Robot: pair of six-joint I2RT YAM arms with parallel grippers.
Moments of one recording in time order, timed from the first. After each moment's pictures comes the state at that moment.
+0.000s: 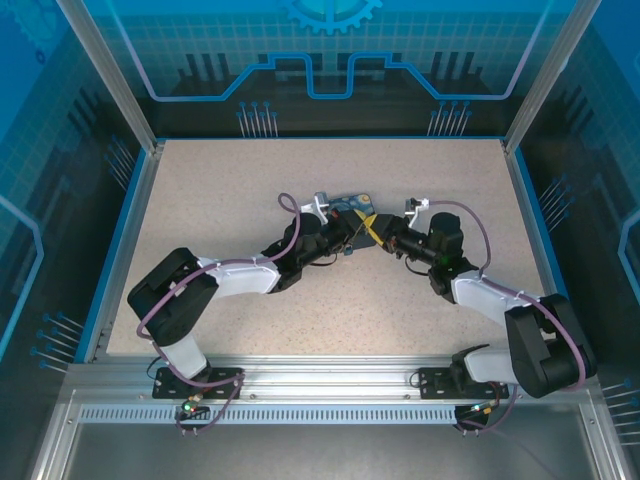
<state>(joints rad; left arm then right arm) -0.76 1.71 0.87 0.72 0.03 -1.40 0.30 1.31 0.50 0.63 -0.62 1.24</state>
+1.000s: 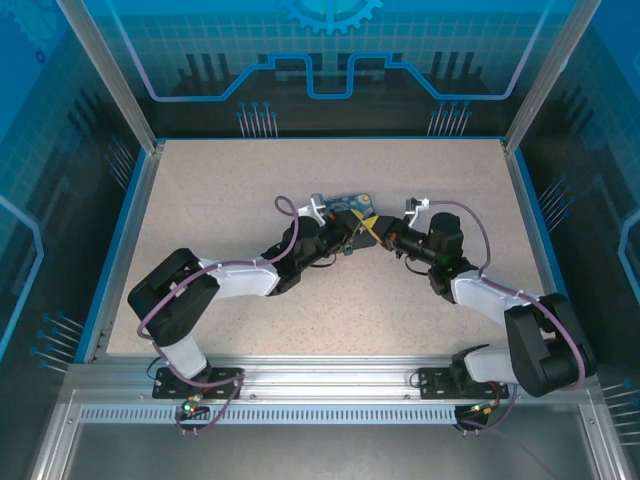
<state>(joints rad) -0.76 1.71 0.84 0.77 -0.01 -1.43 0.30 1.32 0.50 0.64 -0.62 1.24</state>
